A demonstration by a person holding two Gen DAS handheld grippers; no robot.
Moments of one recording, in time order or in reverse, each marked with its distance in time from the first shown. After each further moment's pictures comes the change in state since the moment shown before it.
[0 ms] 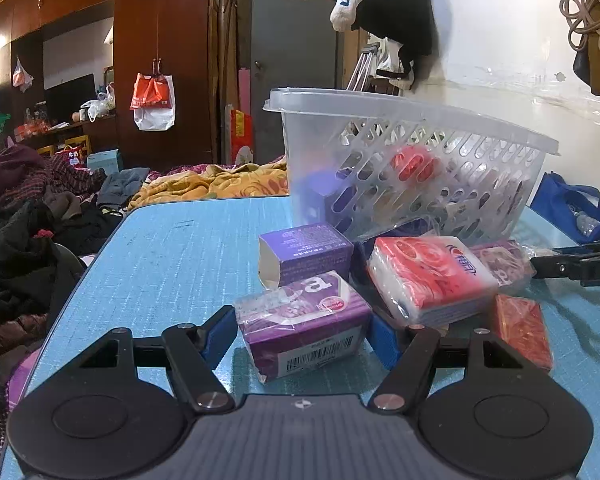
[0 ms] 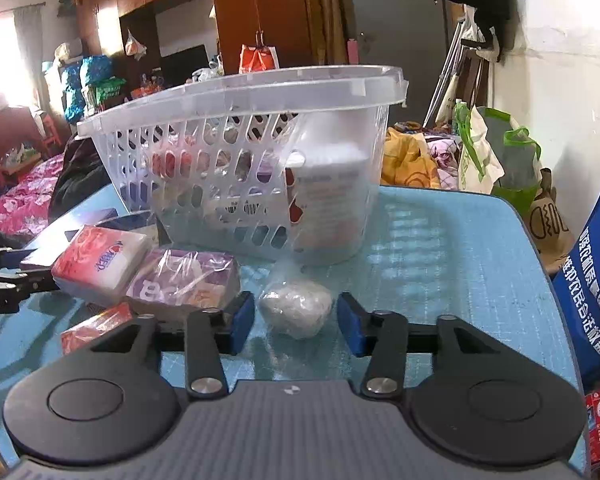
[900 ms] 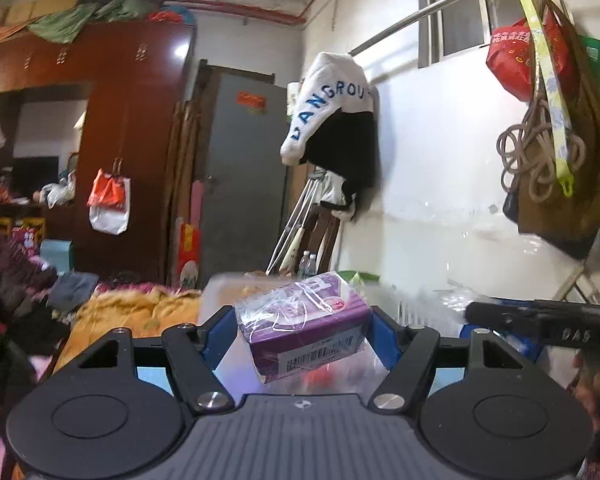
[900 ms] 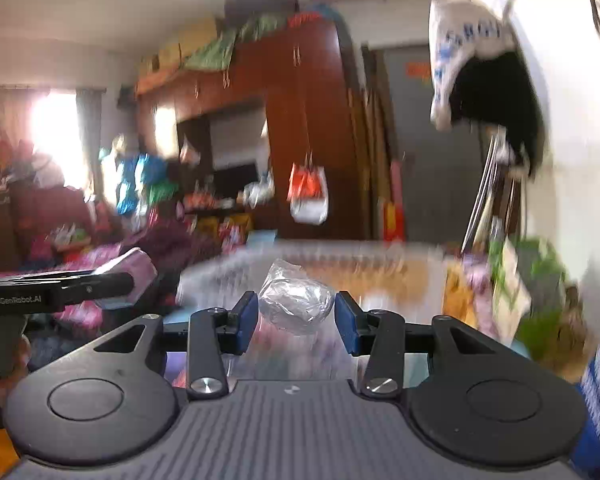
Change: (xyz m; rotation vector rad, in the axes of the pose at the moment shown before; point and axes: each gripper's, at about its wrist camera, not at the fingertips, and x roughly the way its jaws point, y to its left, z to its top) left arm -0.063 -0.018 0.102 -0.035 -0.360 -0.184; right arm -0.084 0.031 0.075 -0.066 -0.409 0.095
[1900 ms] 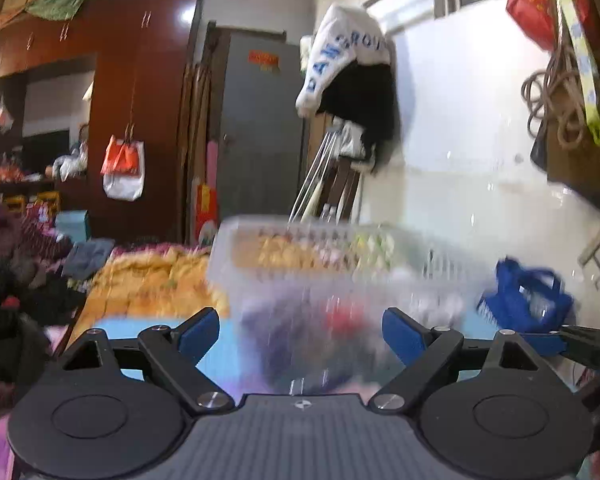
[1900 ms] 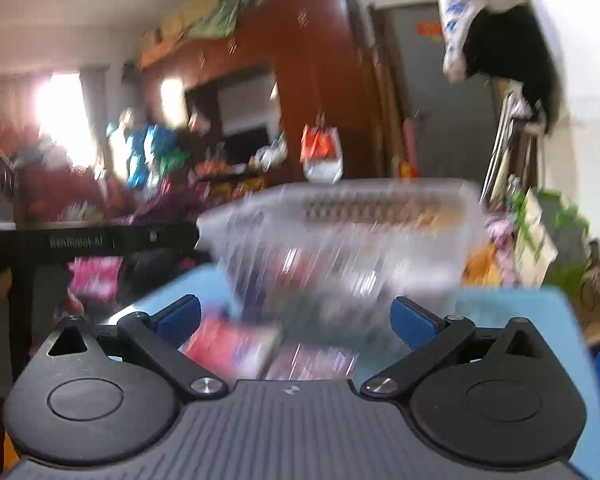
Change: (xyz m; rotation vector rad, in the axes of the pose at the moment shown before) left arm 0.016 0.006 -0.053 0.004 0.142 0.069; right arm 0.011 0.023 -0.077 0.037 0.194 0.103
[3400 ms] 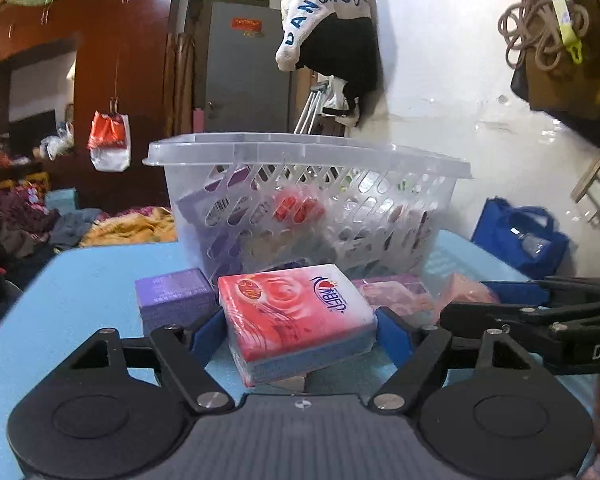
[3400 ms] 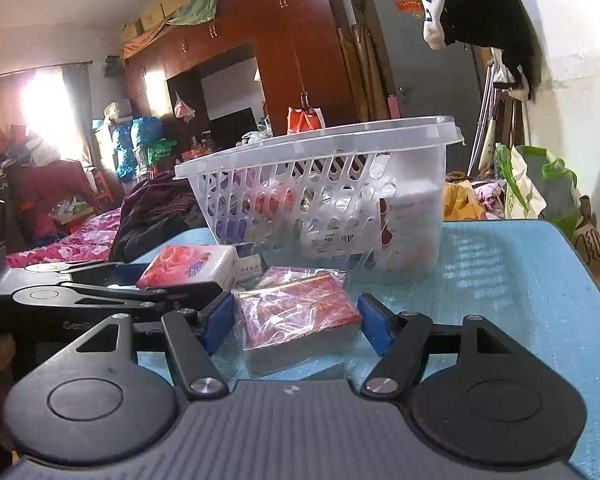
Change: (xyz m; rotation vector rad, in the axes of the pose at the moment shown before) left arm 0.018 -0.036 -0.061 0.041 0.082 -0.026; right arm -0.011 -0.021 -0.041 0.072 -0.017 -0.051
